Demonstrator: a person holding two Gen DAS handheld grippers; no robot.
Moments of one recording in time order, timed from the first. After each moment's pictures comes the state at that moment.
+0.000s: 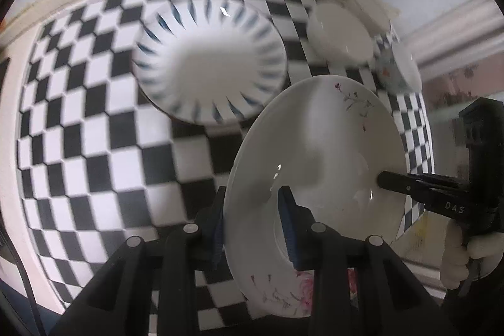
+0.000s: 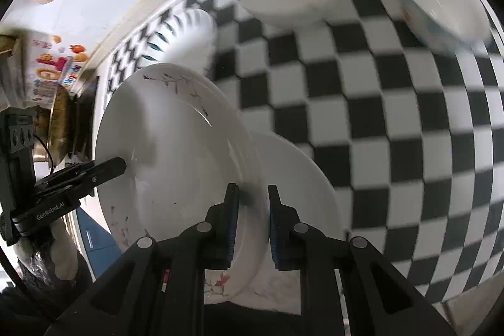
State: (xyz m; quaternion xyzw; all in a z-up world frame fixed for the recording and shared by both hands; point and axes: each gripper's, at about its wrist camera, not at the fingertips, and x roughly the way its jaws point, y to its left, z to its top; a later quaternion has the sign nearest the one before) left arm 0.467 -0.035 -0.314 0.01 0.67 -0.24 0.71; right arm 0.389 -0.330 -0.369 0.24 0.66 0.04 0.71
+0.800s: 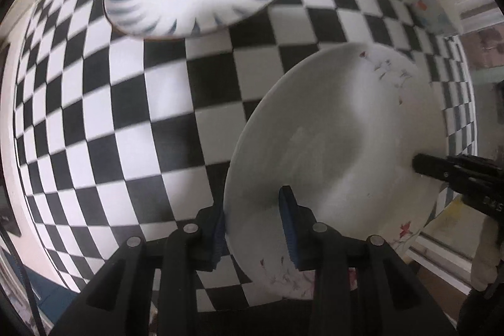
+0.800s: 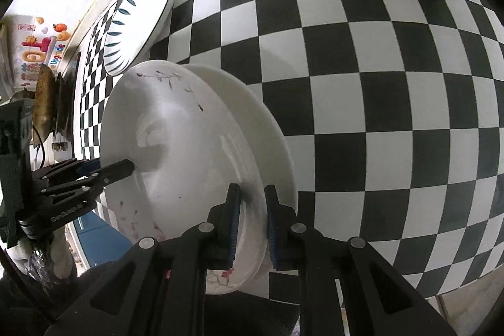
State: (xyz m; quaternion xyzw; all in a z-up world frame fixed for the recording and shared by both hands) left arm 0.417 -0.084 -0.368 0.08 0.72 -0.18 0.66; right arm 0.368 -0.343 -0.415 0.23 0.70 0.05 0.68
